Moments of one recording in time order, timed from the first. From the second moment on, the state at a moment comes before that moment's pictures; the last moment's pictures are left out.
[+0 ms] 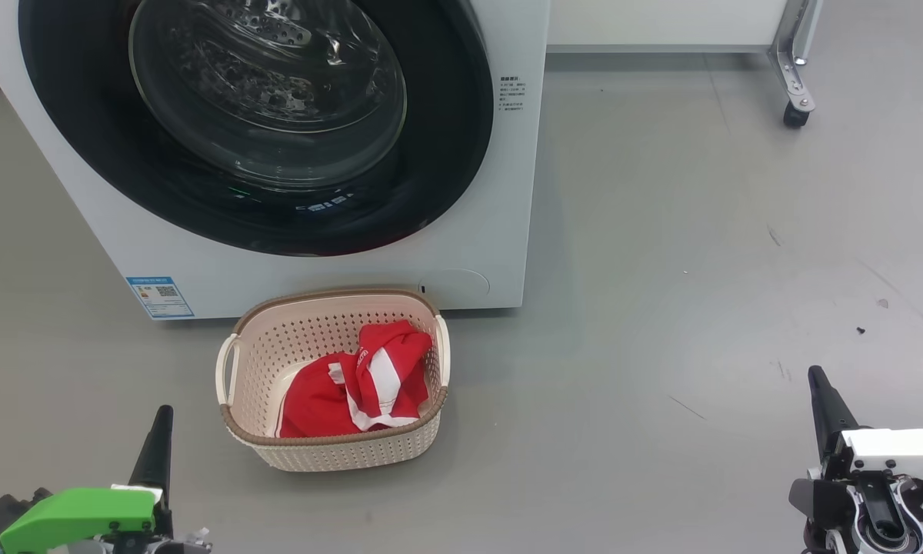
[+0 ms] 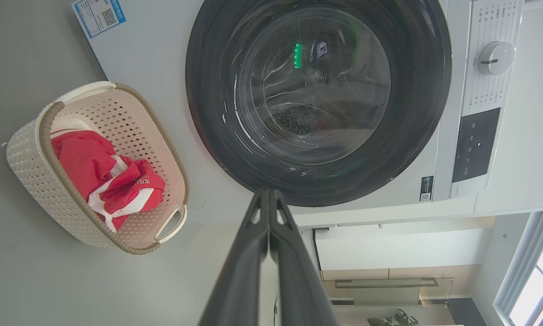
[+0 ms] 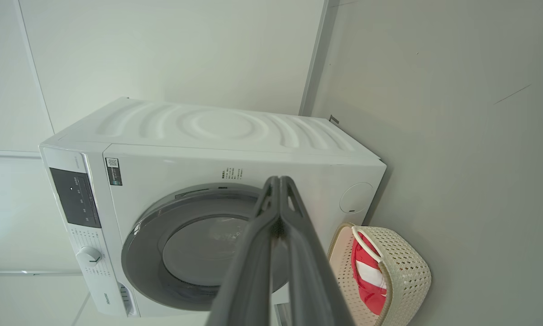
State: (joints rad) left arm -0.04 0.05 0.04 0.28 -1.54 -0.12 0.06; right arm -0.04 -0.04 -0.12 0.27 1.52 0.11 0.08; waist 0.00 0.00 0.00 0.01
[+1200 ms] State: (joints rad) left arm -0.06 0.05 0.05 0.28 -1.62 -0.12 0.09; right arm -0.06 -0.04 -0.13 0.28 1.60 0.12 0.11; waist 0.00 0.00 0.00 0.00
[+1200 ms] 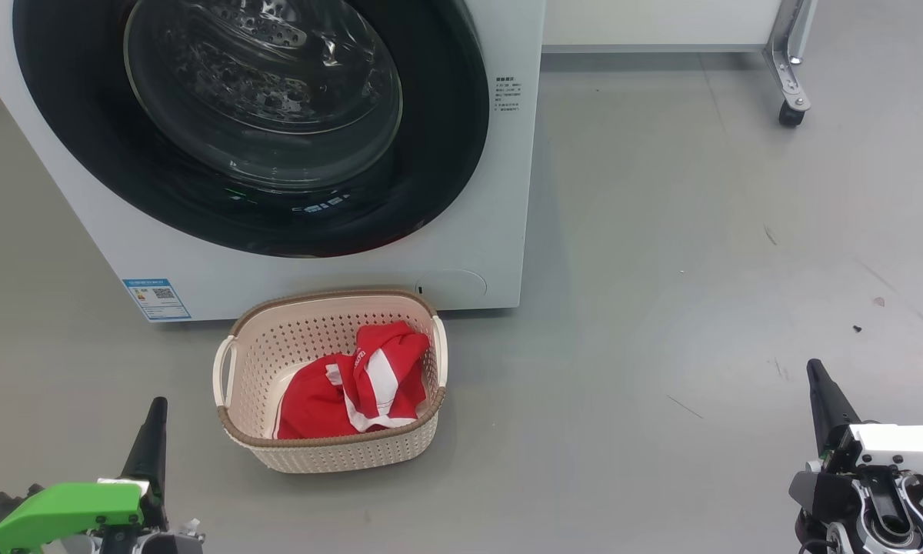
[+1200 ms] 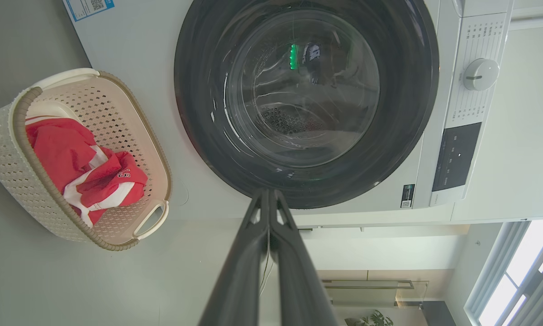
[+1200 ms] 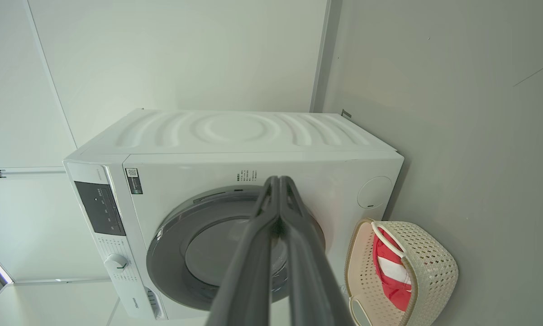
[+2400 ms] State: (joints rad) left arm -0.06 0.05 0.06 0.28 -1.62 -0.12 0.09; right arm -0.06 -0.04 -0.13 0.28 1.60 0.12 0.11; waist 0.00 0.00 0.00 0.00
